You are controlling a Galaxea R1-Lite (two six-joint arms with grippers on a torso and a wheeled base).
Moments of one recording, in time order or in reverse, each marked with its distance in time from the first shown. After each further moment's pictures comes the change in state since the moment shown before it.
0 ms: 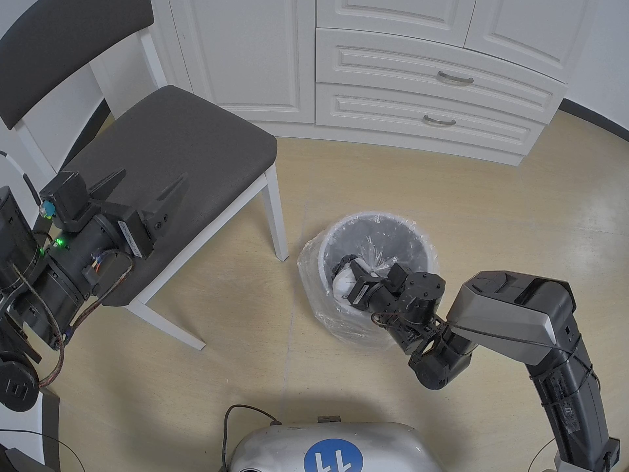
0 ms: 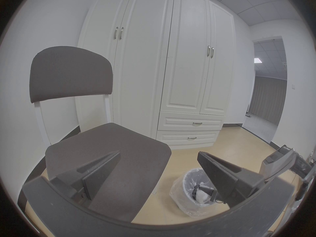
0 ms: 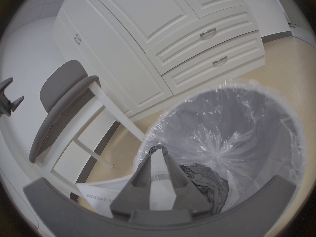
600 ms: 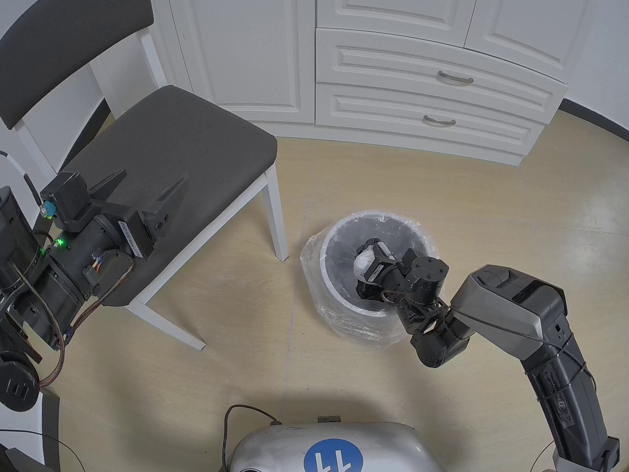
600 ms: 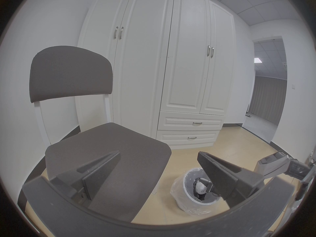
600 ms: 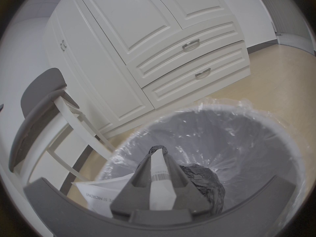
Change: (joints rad) left arm 0.000 0.002 0.000 0.000 0.000 0.000; right arm -0.093 0.091 -0.230 0.106 -0.094 -0.009
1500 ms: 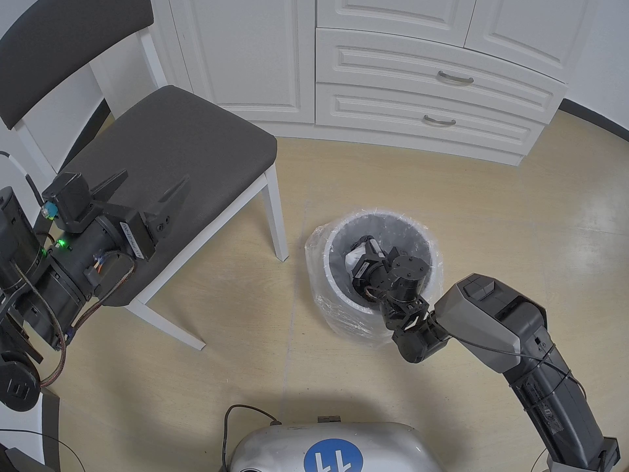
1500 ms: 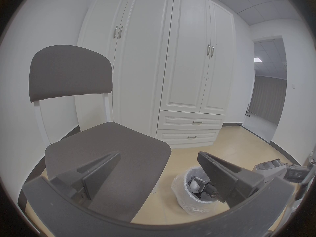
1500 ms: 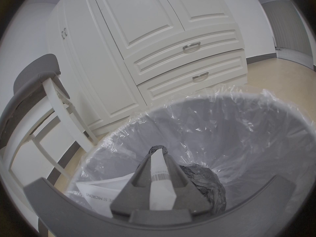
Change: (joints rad) left arm 0.000 0.004 0.000 0.001 -0.001 0.000; right arm 0.025 0.114 -0.248 0.111 -0.110 -0.085
